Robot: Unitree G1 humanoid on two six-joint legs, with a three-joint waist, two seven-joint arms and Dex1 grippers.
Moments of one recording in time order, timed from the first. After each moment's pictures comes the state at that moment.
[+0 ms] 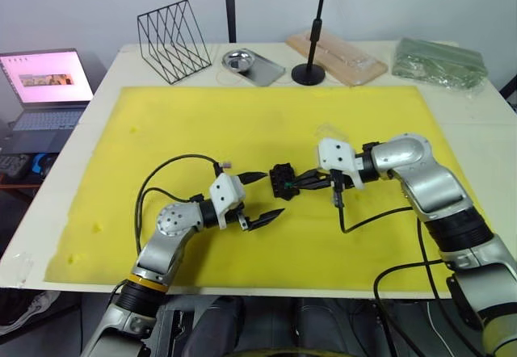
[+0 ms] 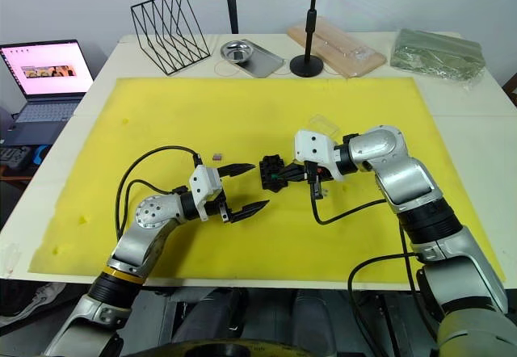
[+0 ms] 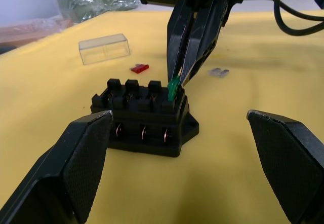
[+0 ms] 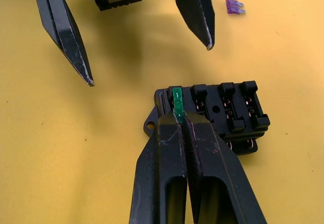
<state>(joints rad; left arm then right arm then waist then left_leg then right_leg) -0.25 0.29 -0.22 0.00 -0.20 -0.05 -0.88 -0.65 -0.72 0.29 0.03 0.14 0.28 1.29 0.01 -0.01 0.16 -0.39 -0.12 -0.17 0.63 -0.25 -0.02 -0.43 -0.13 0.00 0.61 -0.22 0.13</state>
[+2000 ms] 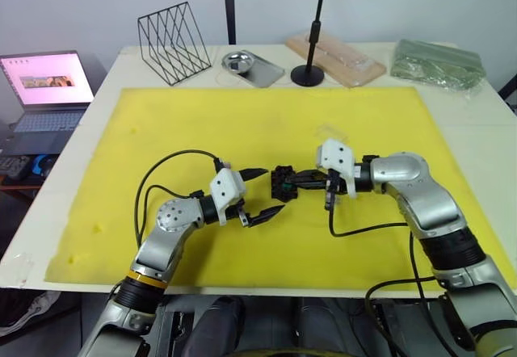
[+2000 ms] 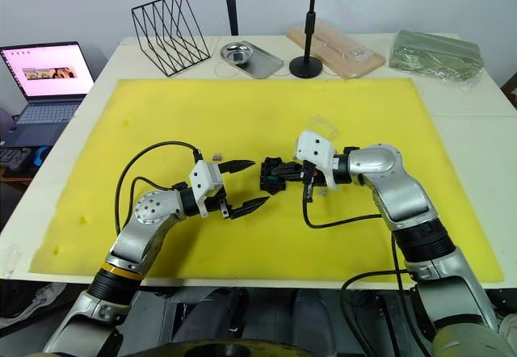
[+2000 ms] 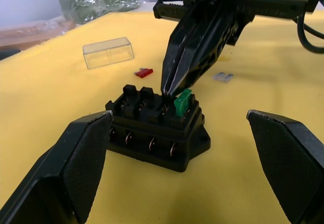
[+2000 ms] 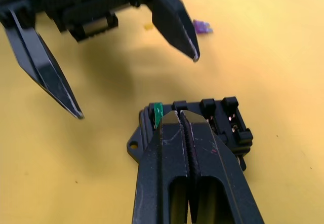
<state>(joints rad) -0.27 0.30 -0.22 -0.01 -0.20 -0.01 -0.87 -0.52 -0.65 0.19 -0.05 0.24 0.37 1.13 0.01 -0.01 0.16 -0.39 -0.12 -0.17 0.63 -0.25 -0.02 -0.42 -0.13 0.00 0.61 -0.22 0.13</state>
